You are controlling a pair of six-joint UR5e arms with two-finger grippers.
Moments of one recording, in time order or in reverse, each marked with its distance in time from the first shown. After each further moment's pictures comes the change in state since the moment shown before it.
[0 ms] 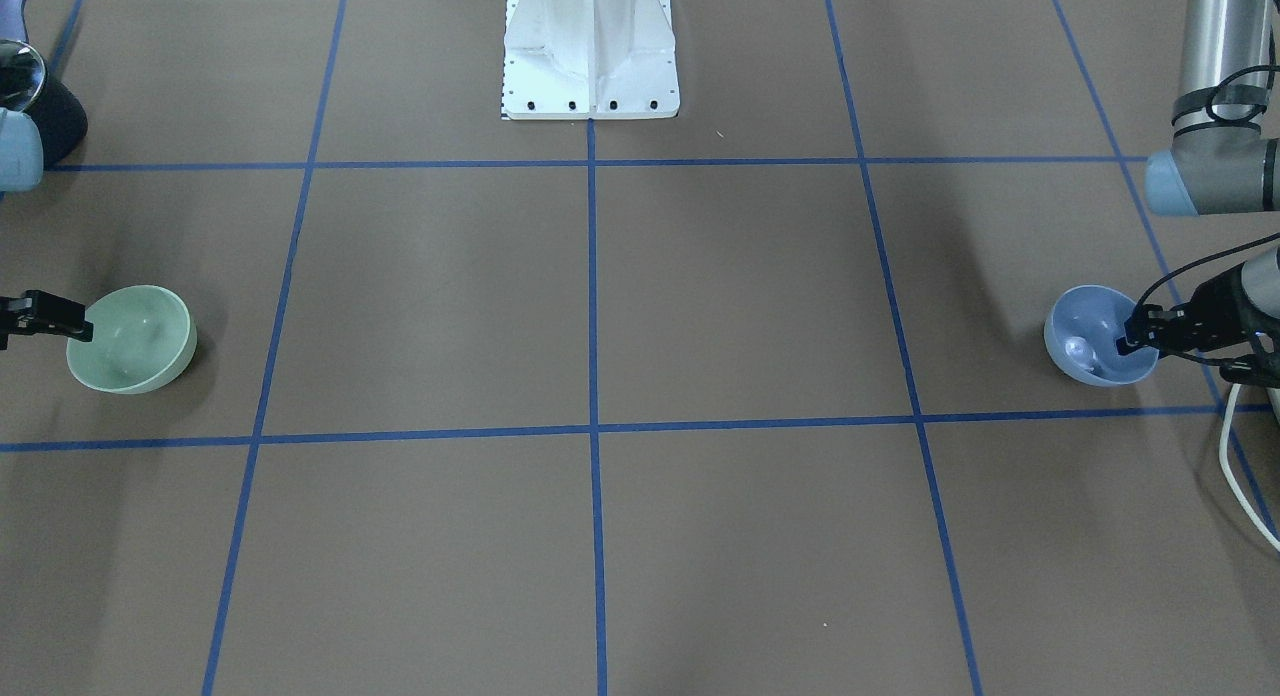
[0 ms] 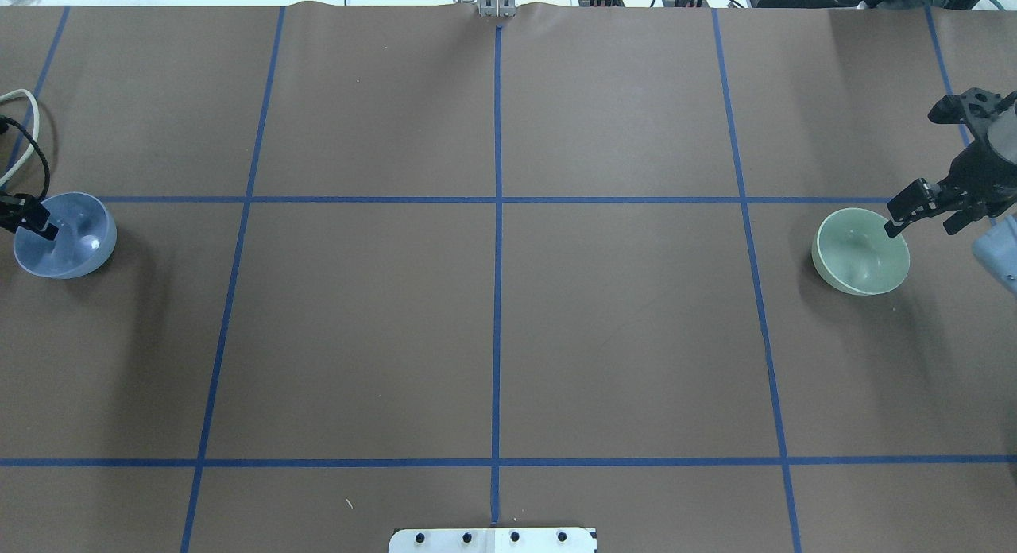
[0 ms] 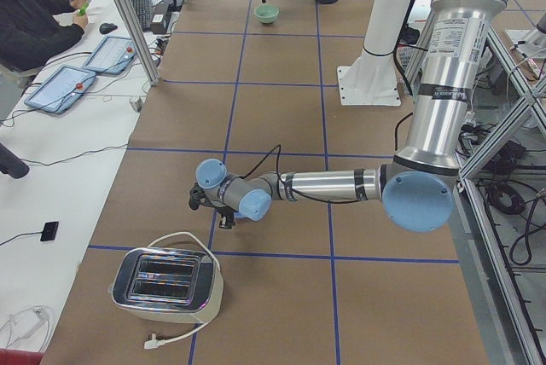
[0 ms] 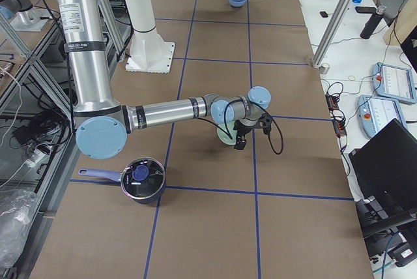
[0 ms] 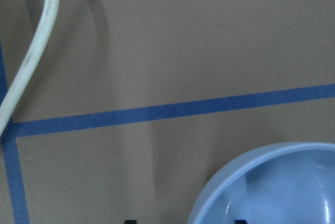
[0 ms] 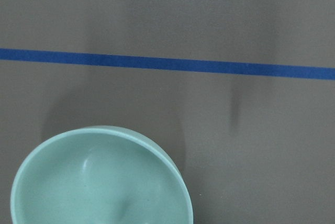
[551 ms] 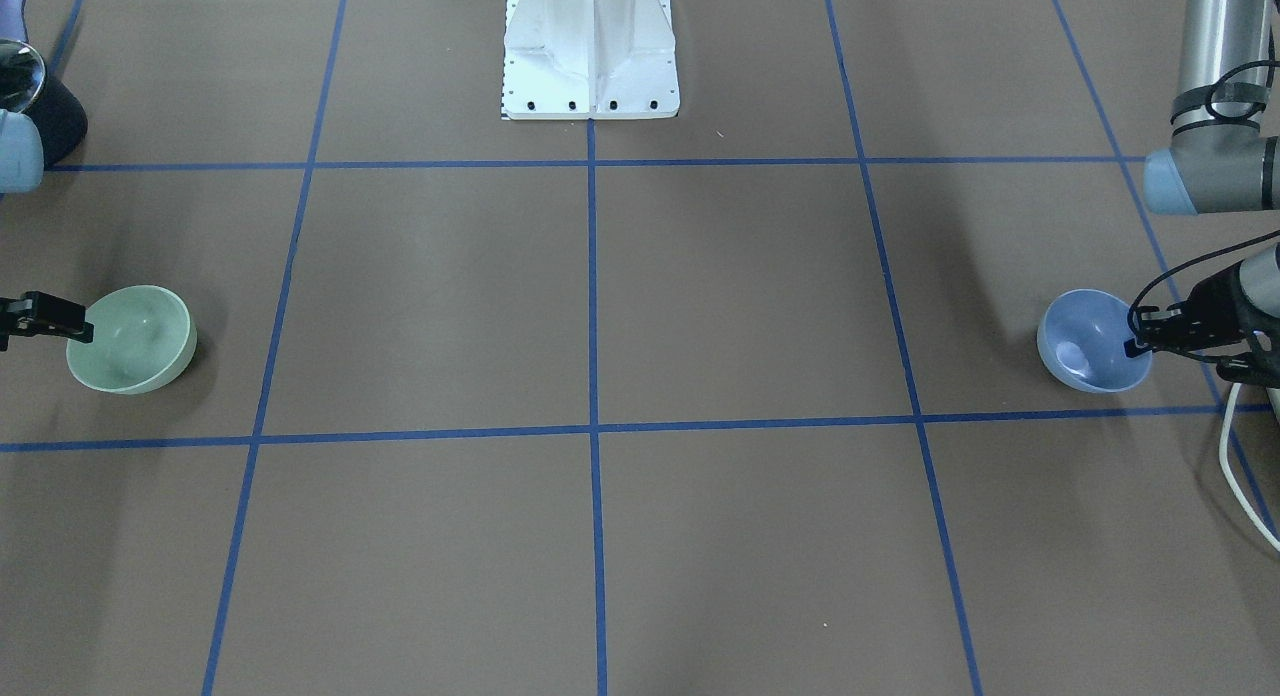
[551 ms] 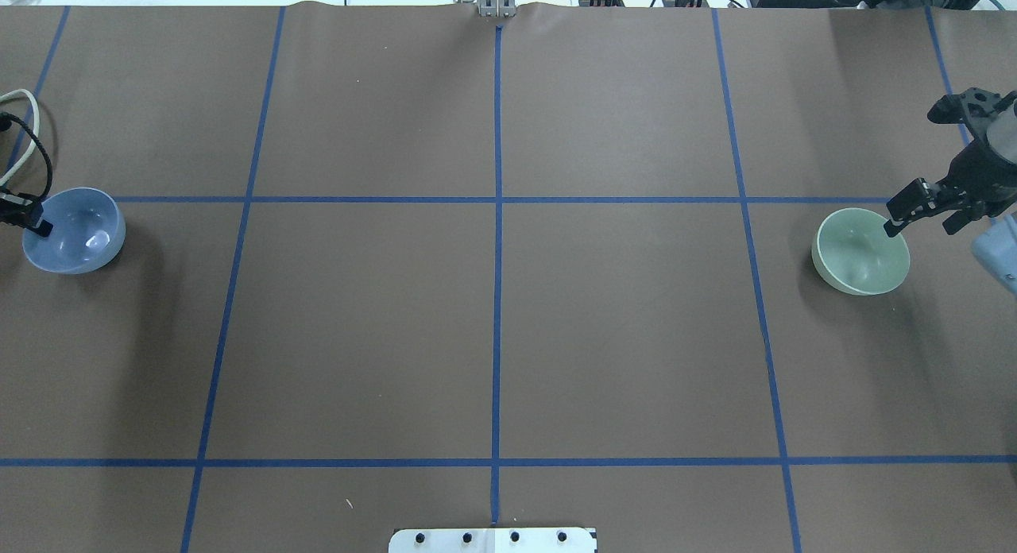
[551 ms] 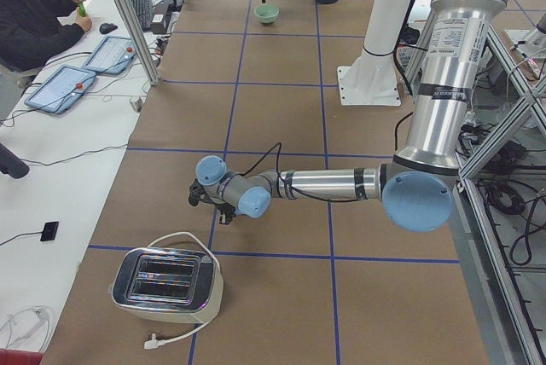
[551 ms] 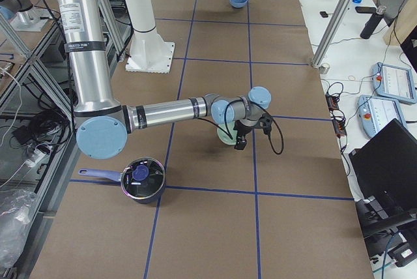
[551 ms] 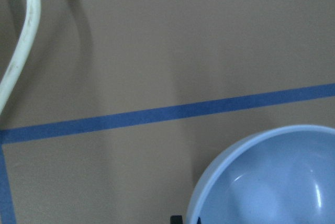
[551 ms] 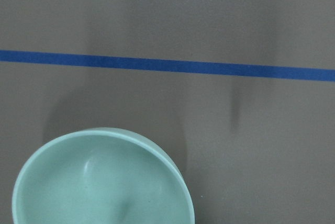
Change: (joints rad) left arm 0.001 -0.001 -0.016 -0.002 -0.008 0.006; right arm 0.000 0.002 -0.004 0.000 0.001 0.000
